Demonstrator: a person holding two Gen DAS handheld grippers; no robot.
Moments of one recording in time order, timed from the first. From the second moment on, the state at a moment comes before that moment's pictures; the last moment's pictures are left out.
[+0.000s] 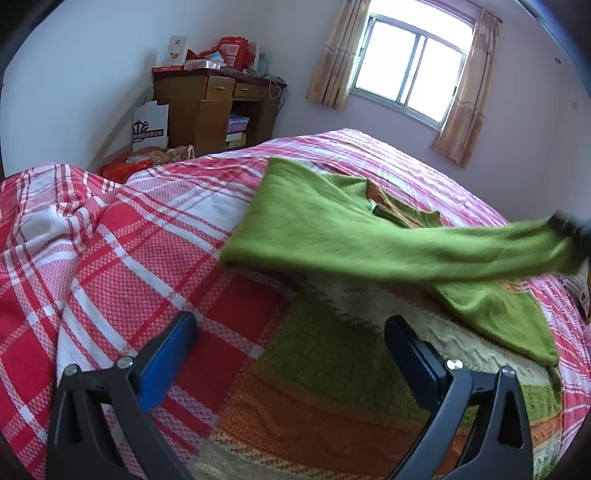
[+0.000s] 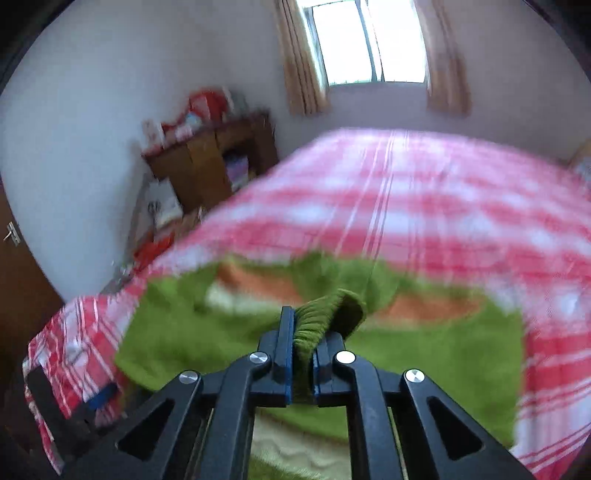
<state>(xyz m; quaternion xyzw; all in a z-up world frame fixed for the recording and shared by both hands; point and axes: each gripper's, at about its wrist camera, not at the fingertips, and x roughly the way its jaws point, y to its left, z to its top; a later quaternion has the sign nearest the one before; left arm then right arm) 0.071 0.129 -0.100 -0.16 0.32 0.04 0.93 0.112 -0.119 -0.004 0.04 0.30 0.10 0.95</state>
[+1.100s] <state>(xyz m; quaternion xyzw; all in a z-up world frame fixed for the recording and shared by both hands) 0.072 0.126 -0.100 -0.16 0.32 0.04 0.93 0.090 -0.149 -0.081 0.17 0.37 0.16 0.90</state>
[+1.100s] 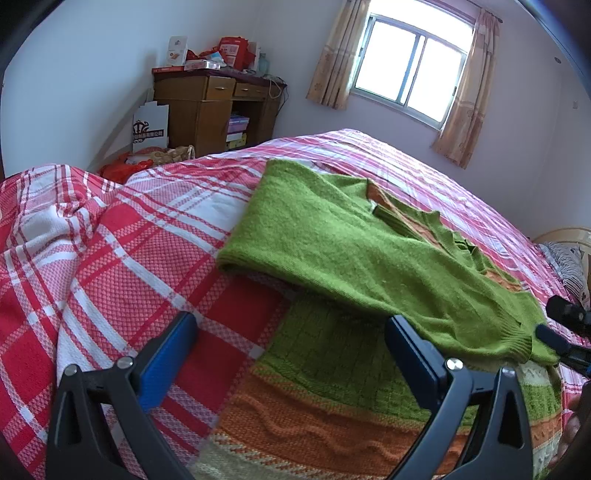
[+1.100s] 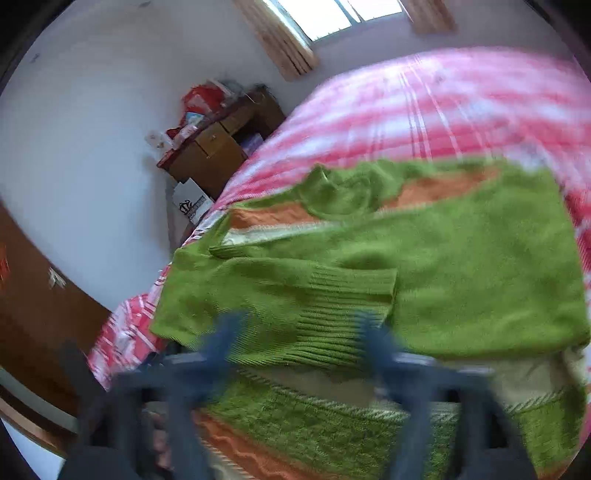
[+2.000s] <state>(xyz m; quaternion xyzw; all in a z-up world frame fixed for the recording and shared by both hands) 0.072 0.128 -0.100 -0.16 0.32 0.04 0.93 0.083 -0.140 0.006 -0.05 0.26 0.00 0.97</state>
